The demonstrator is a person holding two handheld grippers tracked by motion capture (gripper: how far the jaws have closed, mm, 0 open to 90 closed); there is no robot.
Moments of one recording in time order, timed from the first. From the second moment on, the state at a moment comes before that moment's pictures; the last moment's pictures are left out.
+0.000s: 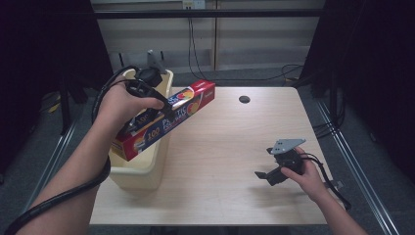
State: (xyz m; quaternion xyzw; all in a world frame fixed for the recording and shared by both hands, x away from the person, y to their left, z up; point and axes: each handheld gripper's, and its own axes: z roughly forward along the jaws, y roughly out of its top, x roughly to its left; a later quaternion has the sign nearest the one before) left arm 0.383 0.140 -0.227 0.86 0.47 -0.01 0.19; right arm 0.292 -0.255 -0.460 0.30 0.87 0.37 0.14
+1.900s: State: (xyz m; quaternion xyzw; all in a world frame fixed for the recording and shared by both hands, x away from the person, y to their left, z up) left arm 0.374 0.211 -0.196 0.79 0.58 0.04 0.20; right arm 0.293 -0.255 -0.457 0.29 0.87 0.37 0.15
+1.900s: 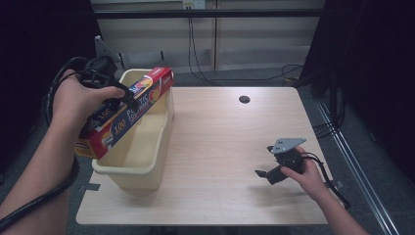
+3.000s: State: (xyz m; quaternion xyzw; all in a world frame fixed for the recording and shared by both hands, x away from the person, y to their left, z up) left arm 0.390 0.218 -0.233 0.75 0.64 0.04 0.17; right arm 0.293 -0.256 -0.455 0.29 0.87 0.37 0.16
